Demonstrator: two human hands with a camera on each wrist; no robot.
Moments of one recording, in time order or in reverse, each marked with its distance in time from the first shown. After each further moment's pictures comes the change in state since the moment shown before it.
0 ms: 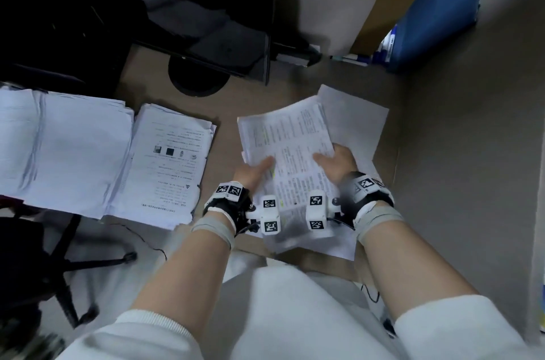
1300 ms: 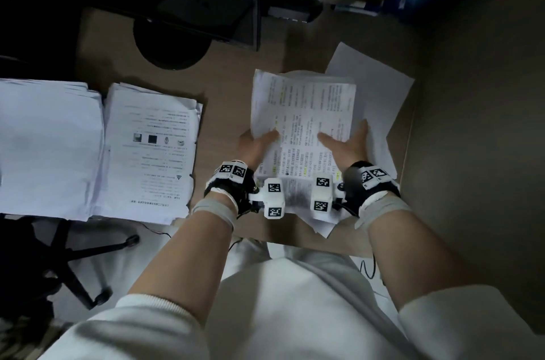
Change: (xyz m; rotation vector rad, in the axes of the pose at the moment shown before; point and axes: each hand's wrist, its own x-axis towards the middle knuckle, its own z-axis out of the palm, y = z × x) left_hand 0.038 0.015 0.010 0.118 -0.046 0.177; right_hand 0.026 0.044 0.025 0.366 0.201 0.231
